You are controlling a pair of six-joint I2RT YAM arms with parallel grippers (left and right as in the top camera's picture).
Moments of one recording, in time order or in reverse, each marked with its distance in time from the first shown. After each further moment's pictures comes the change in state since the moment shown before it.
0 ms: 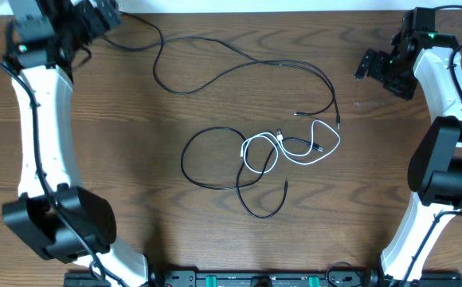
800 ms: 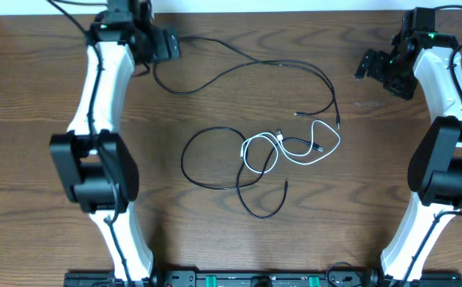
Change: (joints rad) left arm -0.211 0.311 0.042 -0.200 -0.132 0.105; right arm 0.000 0.000 0.000 0.000 0.000 0.000
